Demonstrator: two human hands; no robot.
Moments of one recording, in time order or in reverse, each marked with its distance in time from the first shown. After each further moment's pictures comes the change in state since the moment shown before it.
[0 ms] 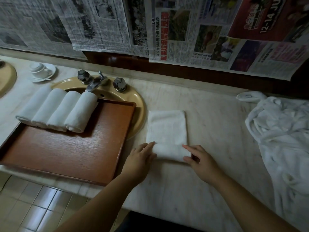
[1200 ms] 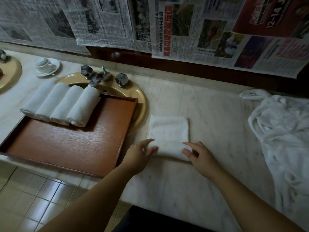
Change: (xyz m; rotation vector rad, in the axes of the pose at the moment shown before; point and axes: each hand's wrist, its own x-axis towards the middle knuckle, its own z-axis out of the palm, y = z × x) left_hand 0.006 0.010 -0.014 -0.261 -0.081 -0.285; right_hand 0.006 -0.006 0.002 -0.021 -0.030 0.149
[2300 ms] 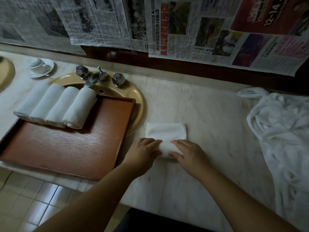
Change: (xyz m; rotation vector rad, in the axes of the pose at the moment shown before) left_hand 0.011 0.002 0.007 0.444 0.072 0.496; right_hand 0.009 -0.033 0.018 -0.435 0.094 -0.383
